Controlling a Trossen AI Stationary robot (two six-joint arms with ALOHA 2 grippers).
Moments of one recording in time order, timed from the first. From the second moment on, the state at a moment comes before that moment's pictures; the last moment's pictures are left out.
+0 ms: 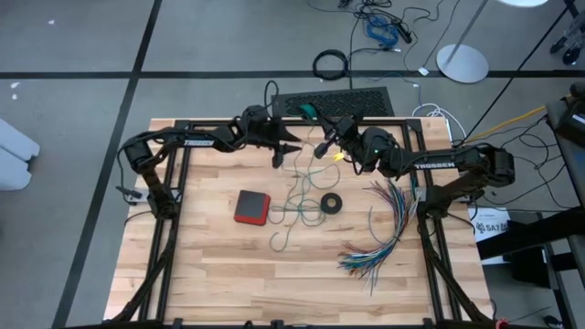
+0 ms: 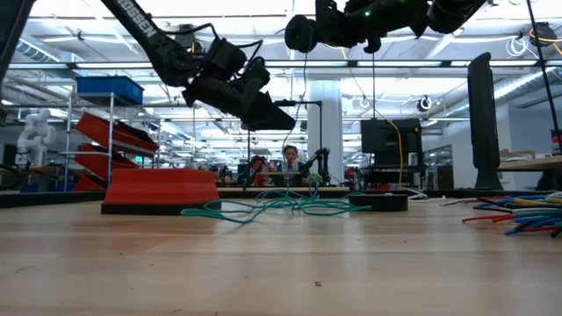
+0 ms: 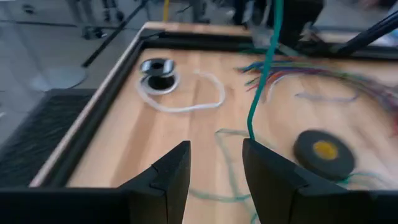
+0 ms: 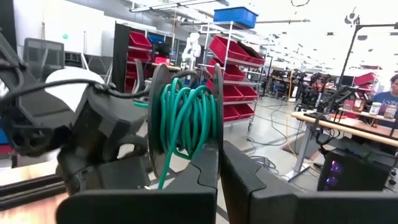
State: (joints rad) left arm 0.56 1.74 1.00 0.33 0.51 0.20; right arm -0.23 1.38 0.85 0.72 0.52 -0.19
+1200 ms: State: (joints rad) left arm 0.74 1.75 1.00 0.31 0.92 0.11; right arm -0.23 1.38 0.85 0.71 0.52 -0.16
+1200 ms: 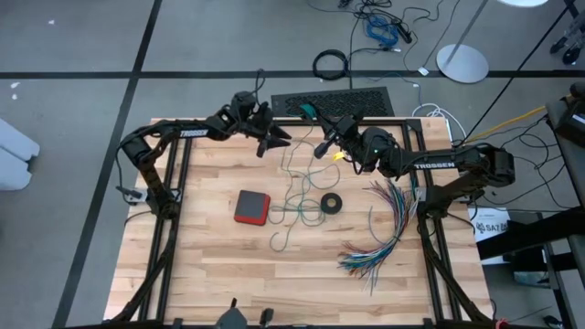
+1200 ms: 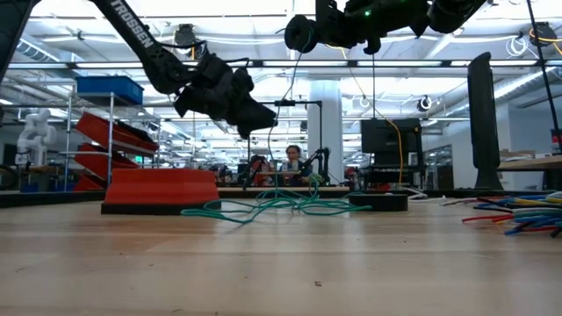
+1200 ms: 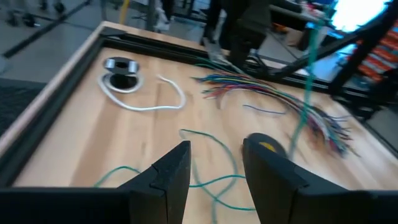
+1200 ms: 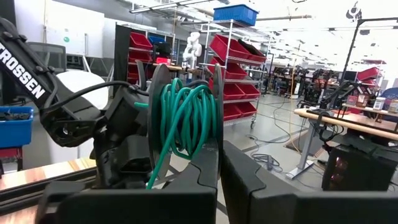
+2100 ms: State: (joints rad) left arm 0.63 1.76 1.00 0.29 0.85 0.11; right arm -0.23 1.38 0.85 0.71 0.52 -0.16
